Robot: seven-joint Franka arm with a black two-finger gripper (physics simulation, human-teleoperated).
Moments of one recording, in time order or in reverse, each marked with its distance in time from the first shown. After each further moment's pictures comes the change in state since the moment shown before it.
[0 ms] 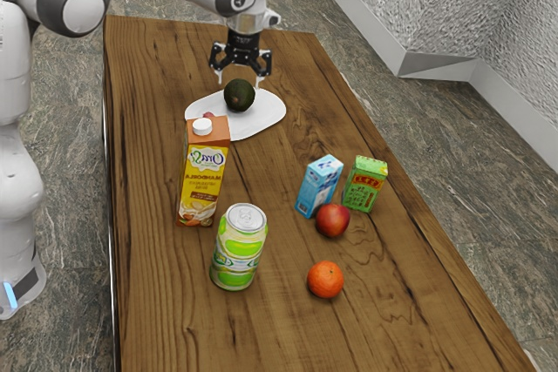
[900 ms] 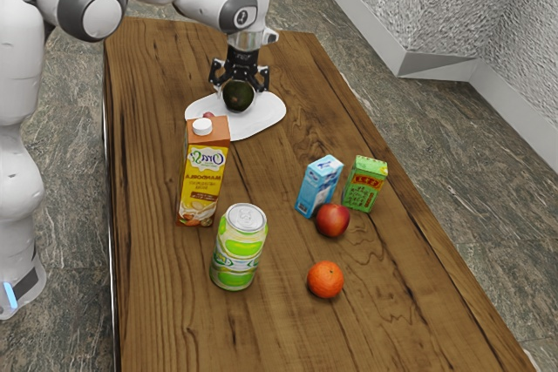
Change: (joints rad) arm 0.013 0.094 0.000 0.004 -0.032 0.040 0.014
